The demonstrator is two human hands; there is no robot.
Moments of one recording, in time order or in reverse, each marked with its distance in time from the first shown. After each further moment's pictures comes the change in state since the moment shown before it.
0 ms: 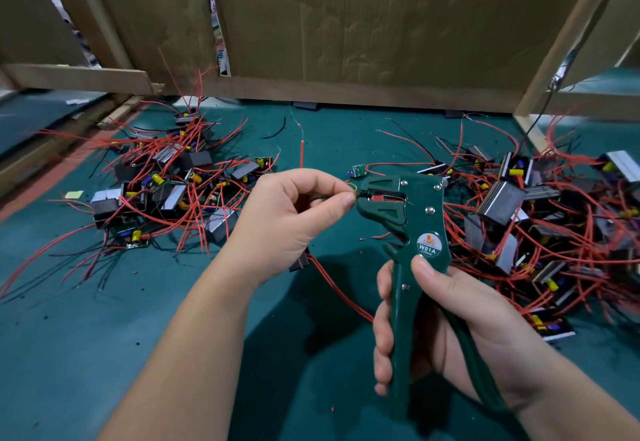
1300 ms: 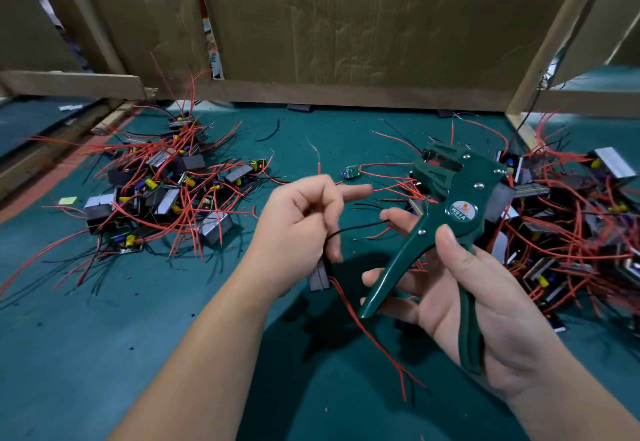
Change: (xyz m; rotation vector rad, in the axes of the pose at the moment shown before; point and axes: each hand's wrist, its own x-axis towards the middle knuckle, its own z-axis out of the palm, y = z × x) left_hand -0.003 -0.008 0.022 -0.152 -0.009 -0.059; right_hand 0.004 -0.005 0.001 0.154 0.227 -0.344
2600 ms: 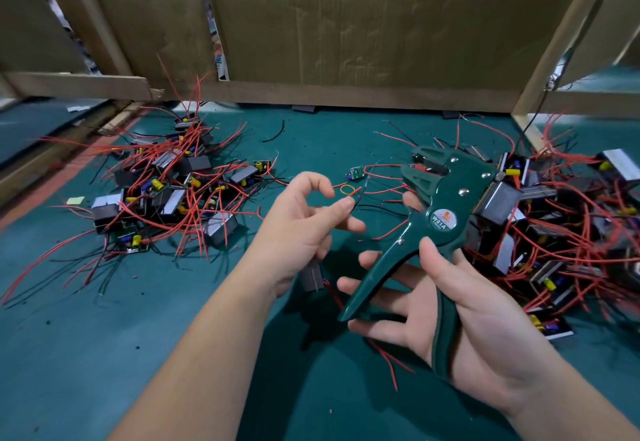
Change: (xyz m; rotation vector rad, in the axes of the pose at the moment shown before) left_hand 0.007 -0.007 -0.007 -0.104 0.024 -0.258; right_hand 0.000 0.011 -0.001 0.109 -0.085 0.135
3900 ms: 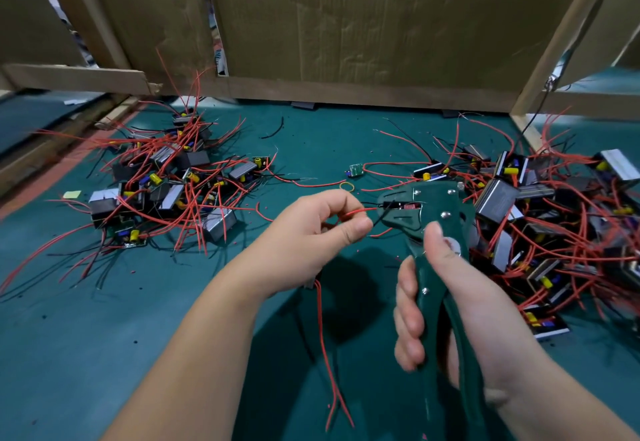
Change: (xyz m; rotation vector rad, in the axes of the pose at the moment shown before) left_hand -0.011 0.009 -0.001 0.483 -0.221 0.153; right_hand -0.004 -0.003 0.004 -0.293 0.218 0.113
